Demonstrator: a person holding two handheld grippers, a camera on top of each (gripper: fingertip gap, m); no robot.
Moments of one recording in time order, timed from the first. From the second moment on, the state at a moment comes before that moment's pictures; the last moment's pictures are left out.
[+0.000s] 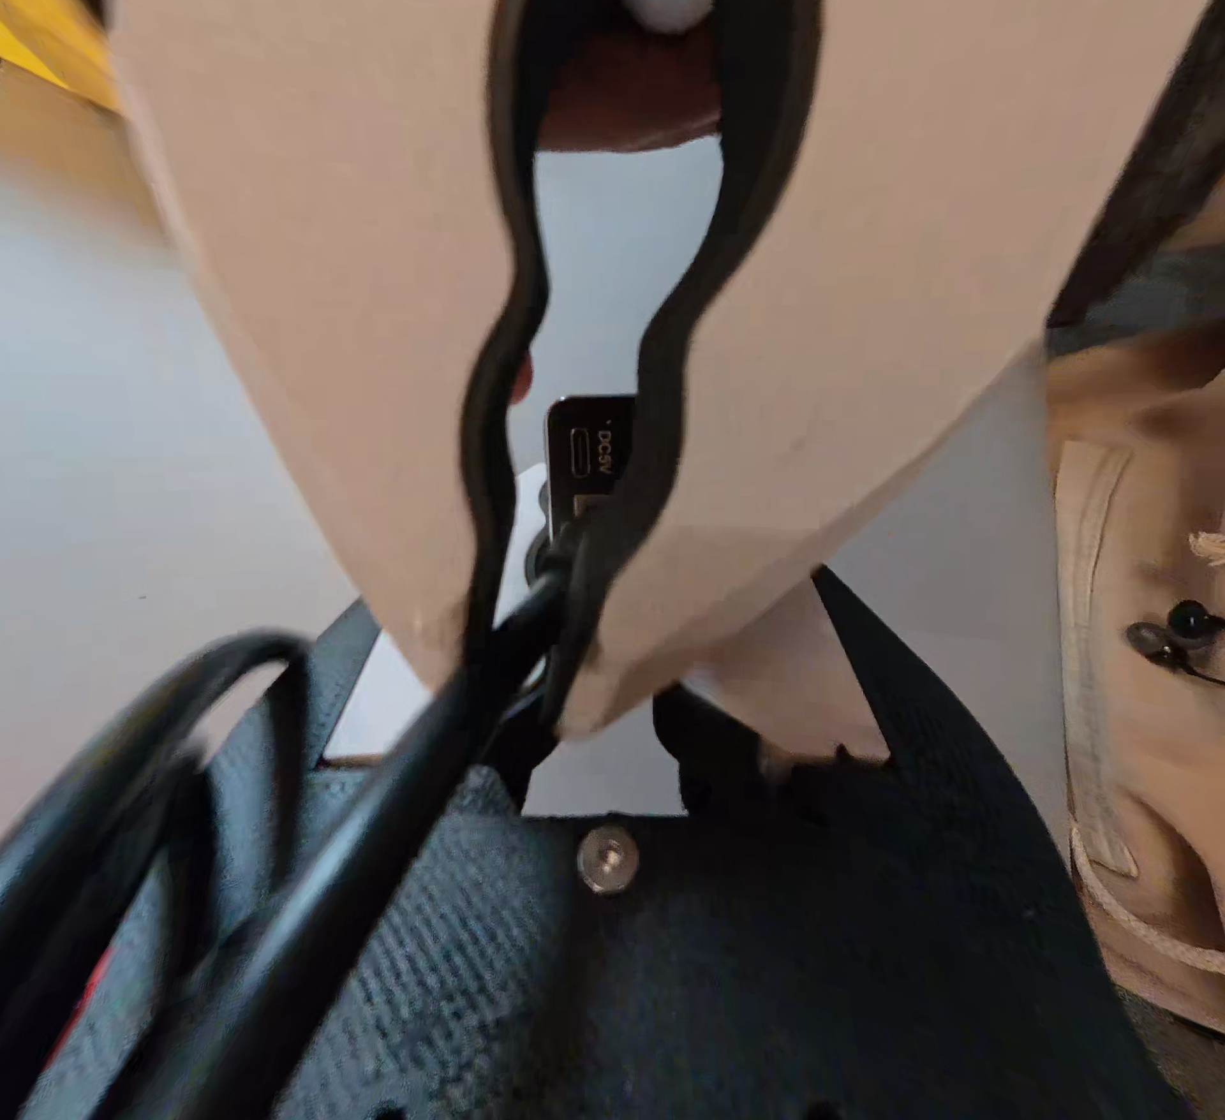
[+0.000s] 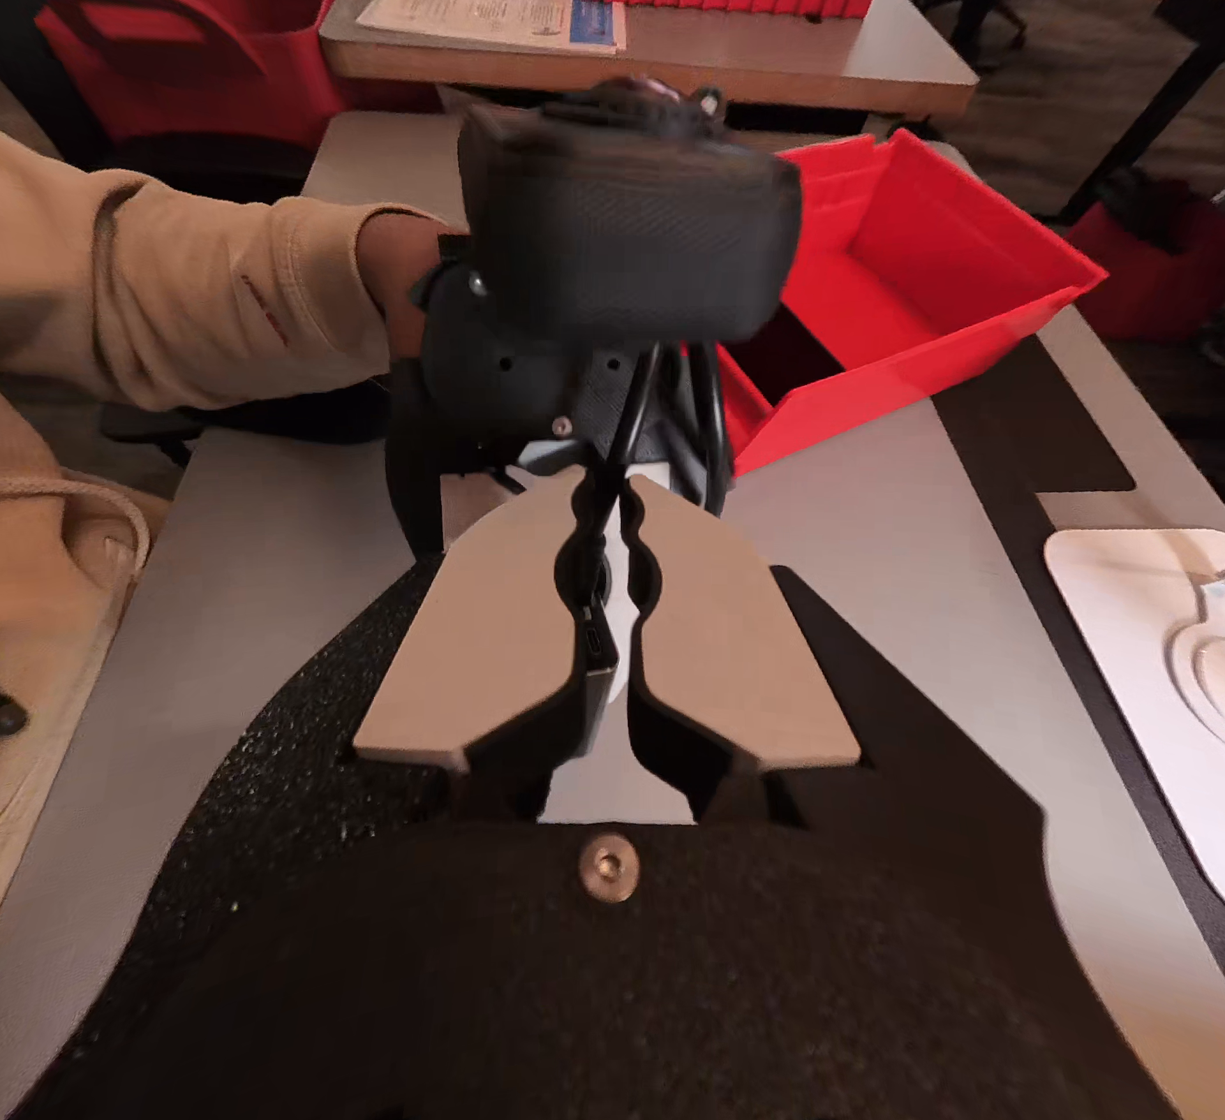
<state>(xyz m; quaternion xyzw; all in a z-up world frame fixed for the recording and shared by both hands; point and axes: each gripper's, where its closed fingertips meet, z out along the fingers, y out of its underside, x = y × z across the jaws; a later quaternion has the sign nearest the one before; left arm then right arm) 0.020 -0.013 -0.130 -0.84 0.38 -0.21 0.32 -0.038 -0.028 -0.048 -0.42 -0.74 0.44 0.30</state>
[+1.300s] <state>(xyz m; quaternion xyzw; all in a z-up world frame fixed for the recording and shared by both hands) -0.025 -0.029 -0.031 -0.74 0.33 -0.32 0.49 -0.029 -0.022 -0.008 -0.33 -0.51 0.74 0.27</state>
